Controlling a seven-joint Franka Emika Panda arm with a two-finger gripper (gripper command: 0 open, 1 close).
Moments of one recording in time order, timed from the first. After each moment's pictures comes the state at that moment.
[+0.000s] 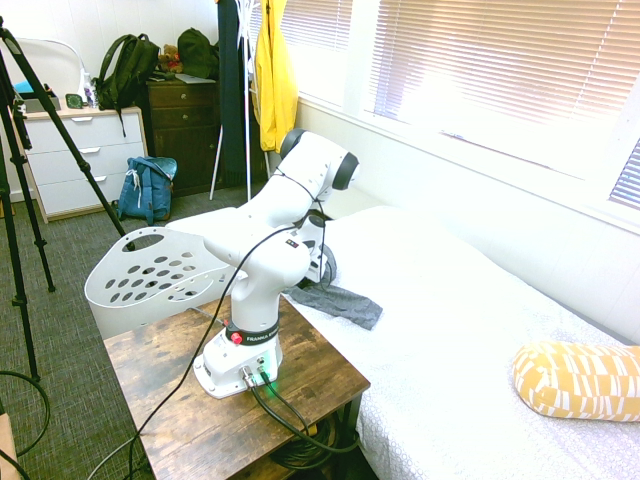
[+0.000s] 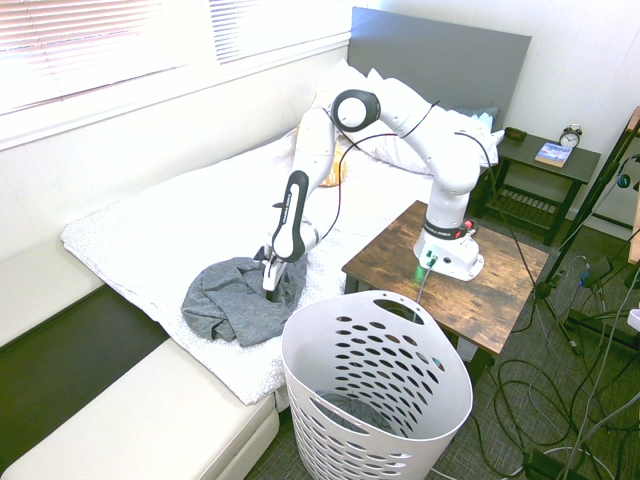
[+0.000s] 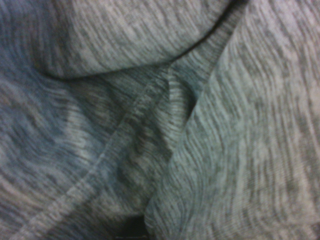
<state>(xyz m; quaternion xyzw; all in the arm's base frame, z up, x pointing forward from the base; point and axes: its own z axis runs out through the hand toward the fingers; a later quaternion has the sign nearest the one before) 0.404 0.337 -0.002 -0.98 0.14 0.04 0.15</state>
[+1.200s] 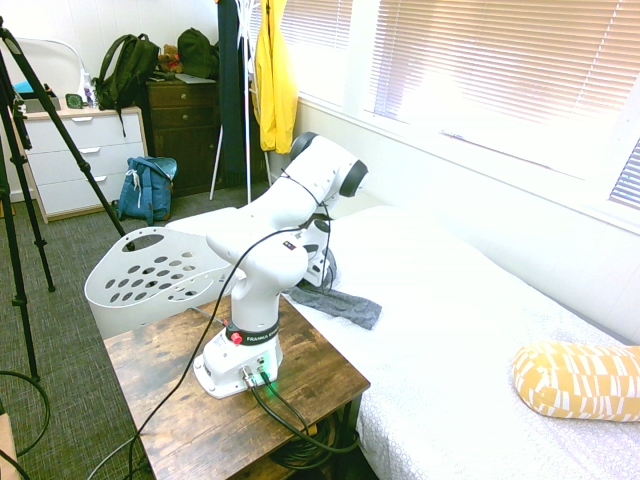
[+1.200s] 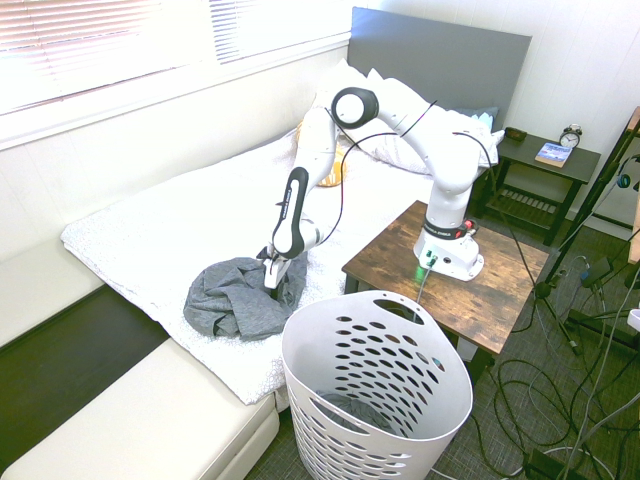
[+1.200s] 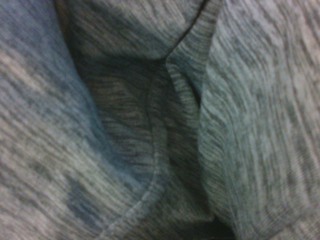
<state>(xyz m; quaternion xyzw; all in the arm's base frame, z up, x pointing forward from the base) 0.406 0.324 -0.010 -0.97 0.16 0.07 0.16</state>
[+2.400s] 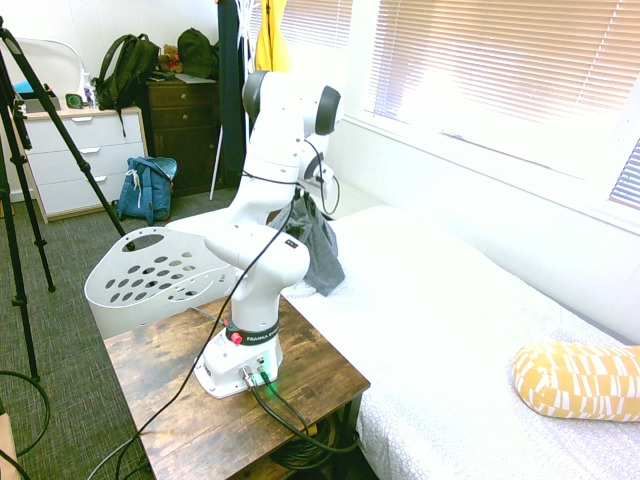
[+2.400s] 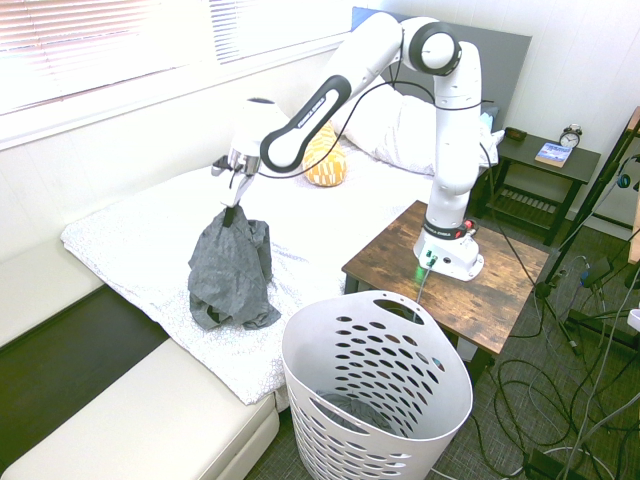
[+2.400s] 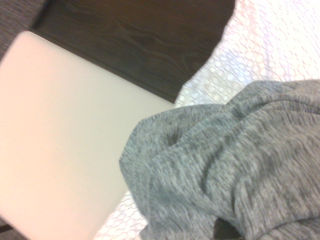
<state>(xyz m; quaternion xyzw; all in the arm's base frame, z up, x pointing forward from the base) 0.403 0.426 0.400 -0.97 0.11 -0.06 0.20</state>
